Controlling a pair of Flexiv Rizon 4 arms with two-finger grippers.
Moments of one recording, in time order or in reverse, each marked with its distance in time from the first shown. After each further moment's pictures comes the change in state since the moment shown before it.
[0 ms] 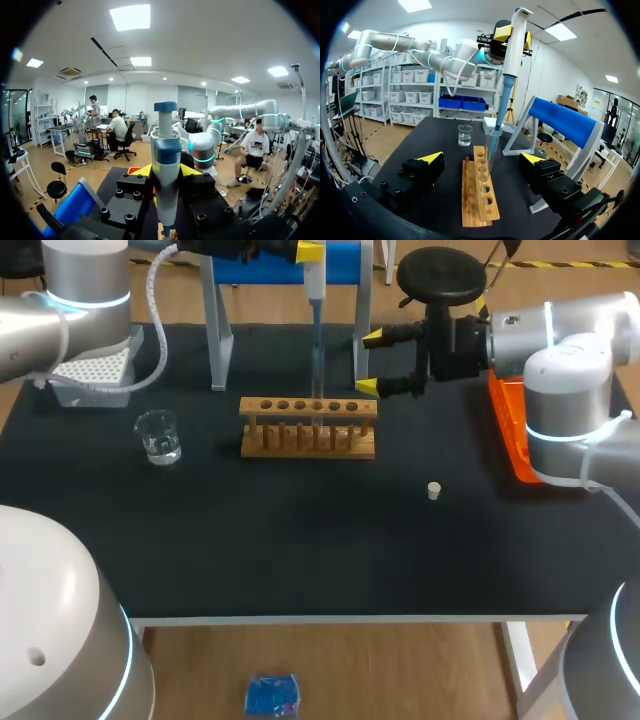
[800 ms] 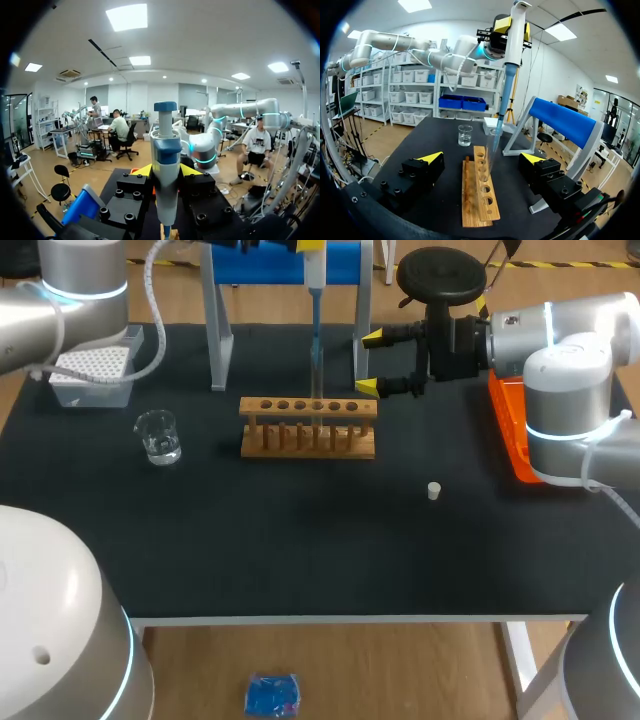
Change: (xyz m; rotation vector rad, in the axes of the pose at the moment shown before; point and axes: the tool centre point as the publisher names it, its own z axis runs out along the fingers) left arm 0.003 -0.018 -0.001 -0.021 -0.015 0.028; right arm 0.000 0.000 0.000 -0.001 0.000 0.000
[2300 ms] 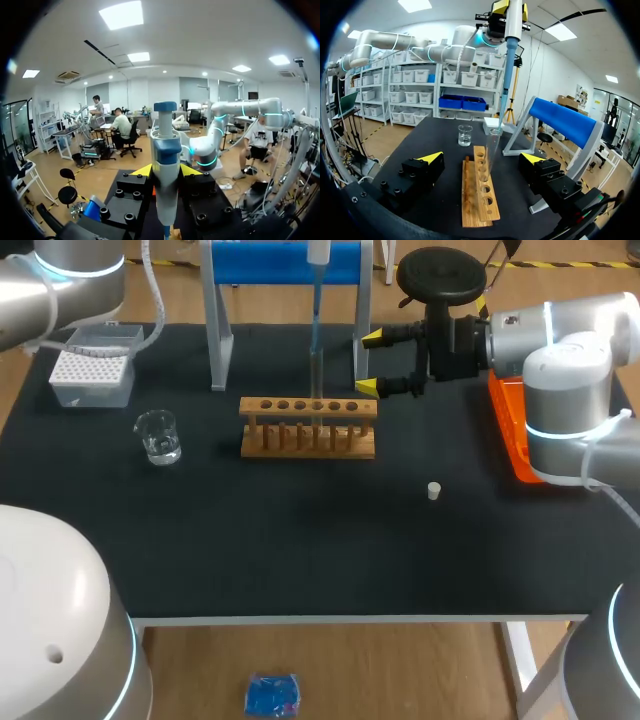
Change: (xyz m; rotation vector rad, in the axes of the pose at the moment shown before) left arm 0.008 -0.042 0.002 -0.061 -0.026 0.045; right arm 0.000 0.000 0.001 0.000 0.000 0.000
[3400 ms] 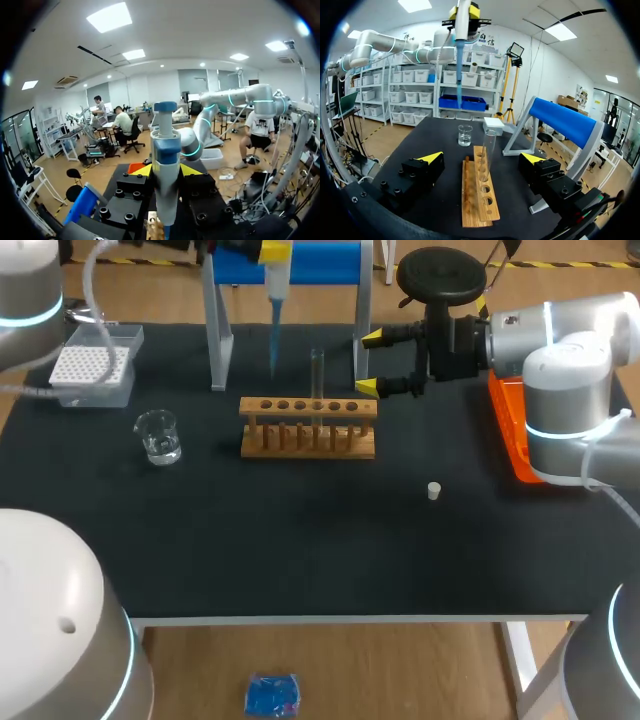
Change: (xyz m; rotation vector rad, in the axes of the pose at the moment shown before) left arm 0.099 0.012 -0.040 -0.056 -0.038 0.075; right arm 0.000 0.000 0.000 0.000 0.000 0.000
